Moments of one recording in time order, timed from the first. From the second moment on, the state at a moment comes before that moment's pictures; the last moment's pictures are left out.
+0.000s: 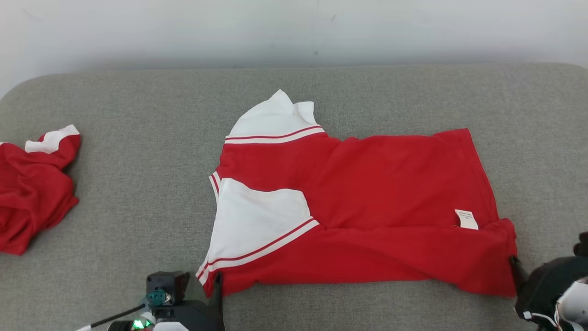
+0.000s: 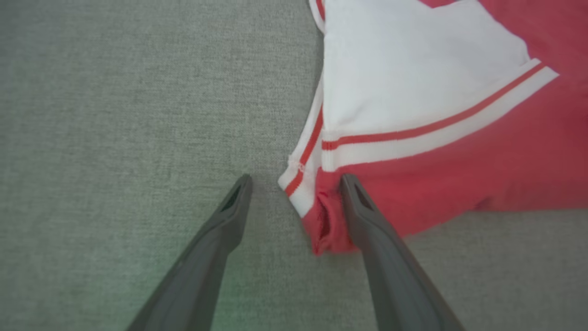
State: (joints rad) left arm -0.28 0.34 -0.67 0.35 -0.73 0.31 0.04; right arm -0.12 -0.05 -0.38 0.07 0.16 0.13 0.68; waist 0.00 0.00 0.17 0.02
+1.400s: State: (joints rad) left arm -0.07 0.41 -0.65 0.09 -0.86 0.44 0.22; right arm -0.01 -0.05 -0.47 0.09 0.25 0.13 0.76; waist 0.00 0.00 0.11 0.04
